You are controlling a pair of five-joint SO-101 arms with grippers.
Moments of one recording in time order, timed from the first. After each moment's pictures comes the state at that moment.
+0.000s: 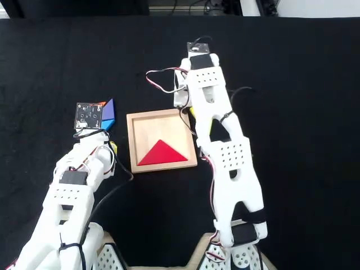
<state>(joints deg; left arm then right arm) -1.9 -45.5 77.2 26.8 0.6 -13.8 60.0 -59.6 96.6 -16.6</state>
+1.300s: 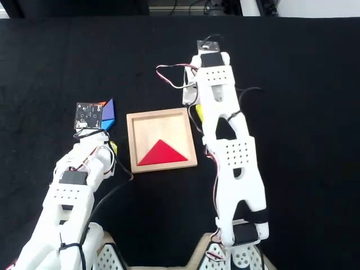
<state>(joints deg) -1.9 -45.5 77.2 26.8 0.6 -10.5 61.2 -62.7 98.2 -14.5</state>
